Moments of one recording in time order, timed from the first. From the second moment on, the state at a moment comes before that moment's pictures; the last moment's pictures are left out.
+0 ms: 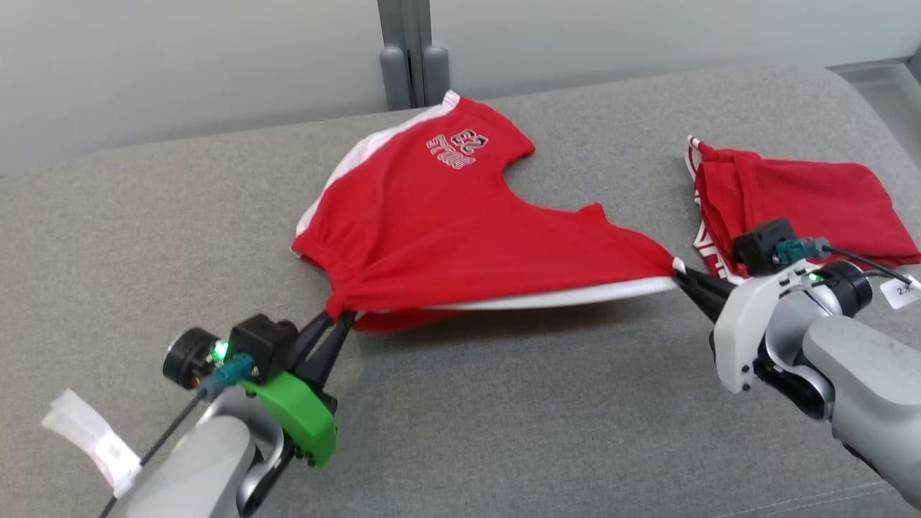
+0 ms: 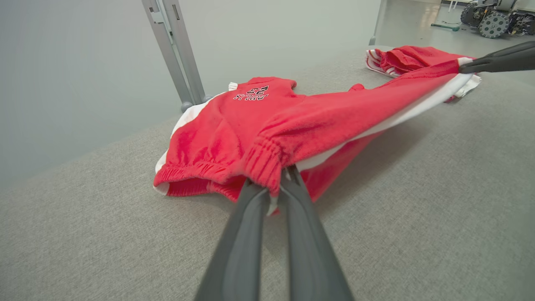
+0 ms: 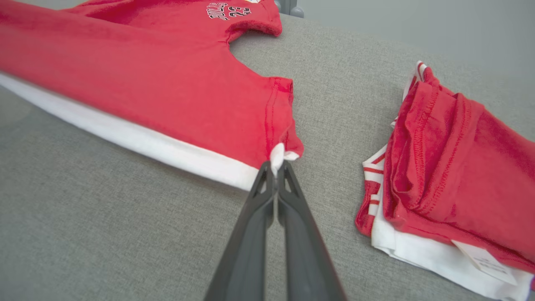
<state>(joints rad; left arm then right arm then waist) -0.47 0.38 -0.74 0.49 -0.54 -0.13 -0.26 -0.71 -0.59 1.01 0.61 0.89 0.13 -0.03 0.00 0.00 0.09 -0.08</state>
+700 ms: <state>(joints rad) -0.33 0.44 -0.83 0.32 -0.52 -0.13 -0.23 -0.63 -0.85 0.98 0.24 1.05 0.13 0.22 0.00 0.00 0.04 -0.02</state>
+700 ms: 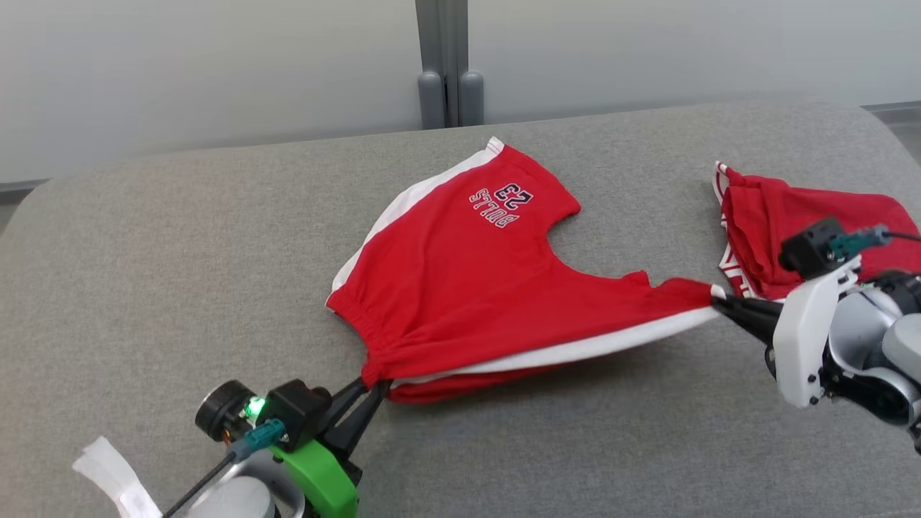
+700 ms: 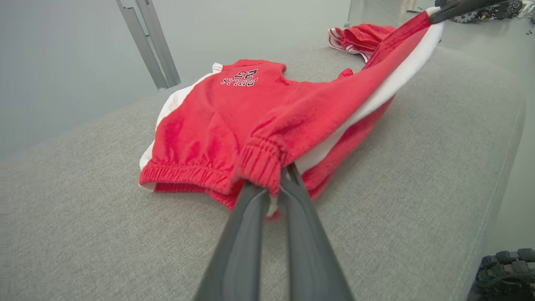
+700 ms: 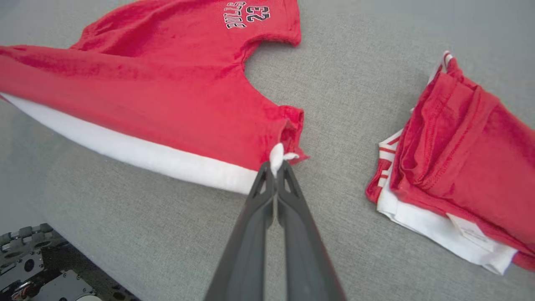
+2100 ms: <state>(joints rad) -0.77 0.08 -0.65 0.57 -0.44 -0.13 -0.26 -1.42 -0.69 1.13 0.72 0.83 0.13 0.31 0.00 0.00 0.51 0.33</state>
